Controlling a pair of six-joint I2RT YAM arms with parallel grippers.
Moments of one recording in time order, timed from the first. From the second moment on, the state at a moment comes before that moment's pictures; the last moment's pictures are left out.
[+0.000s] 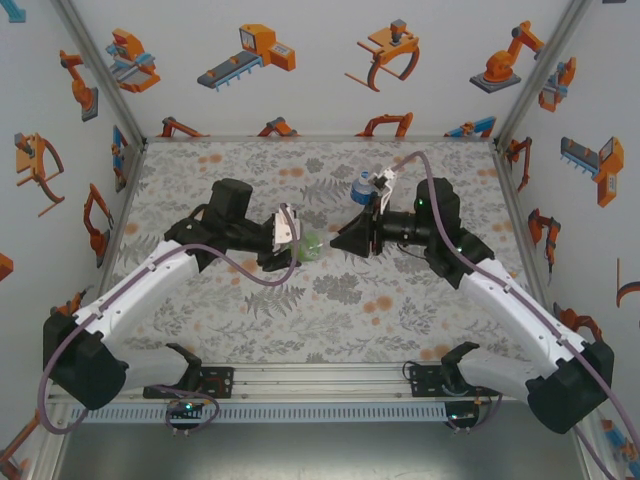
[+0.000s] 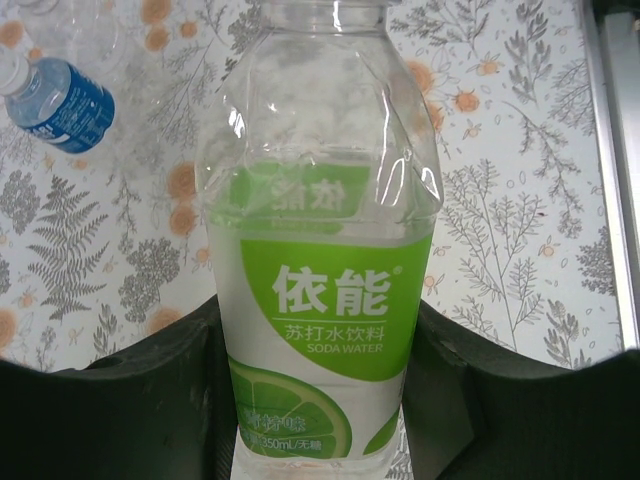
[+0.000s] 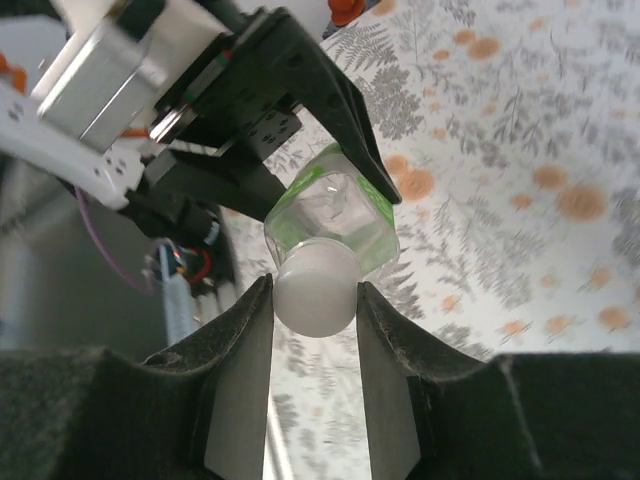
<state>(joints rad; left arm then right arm) -0.61 1.25 1.05 -0.51 0.74 0.81 0.55 1.09 0.96 -0.11 -0.80 0.17</state>
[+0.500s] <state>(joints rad) -0.61 1.23 1.04 -0.52 0.86 0.84 0.55 1.03 0.98 -0.21 -1.01 -0.46</state>
